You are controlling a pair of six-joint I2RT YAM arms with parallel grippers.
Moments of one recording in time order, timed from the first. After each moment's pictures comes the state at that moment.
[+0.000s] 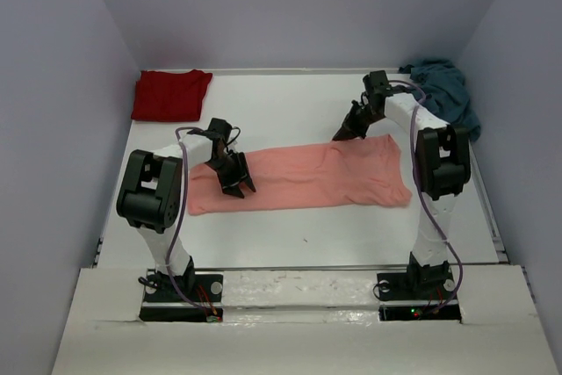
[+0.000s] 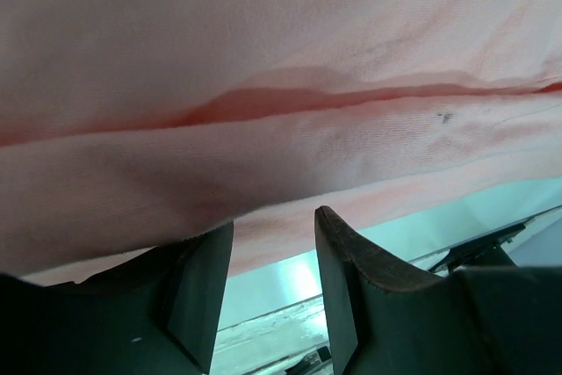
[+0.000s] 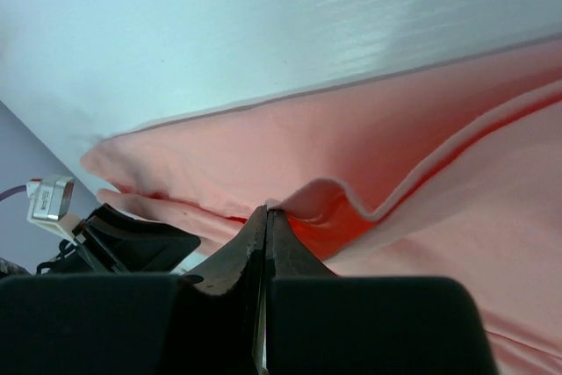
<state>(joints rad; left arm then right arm) -0.27 1.78 1.05 -0.66 0.38 -0.59 0.18 2.10 1.68 -0.76 -0.47 0.75</state>
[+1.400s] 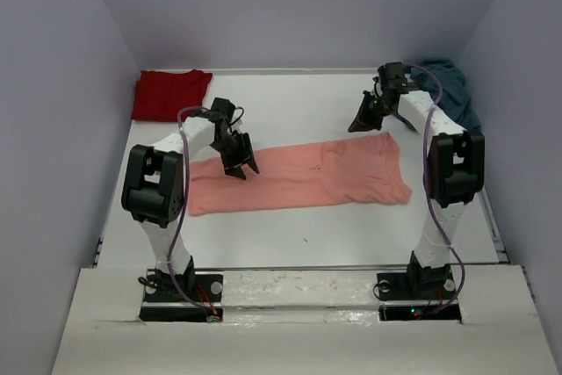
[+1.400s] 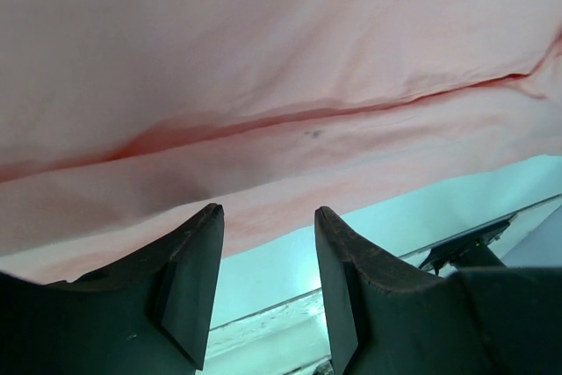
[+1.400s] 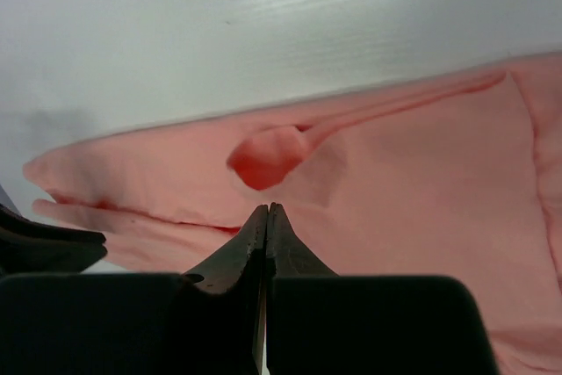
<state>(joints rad) -0.28 1.82 1.25 -0.78 0.39 -0.54 0.14 2.04 1.71 -0.73 -0.37 0.52</state>
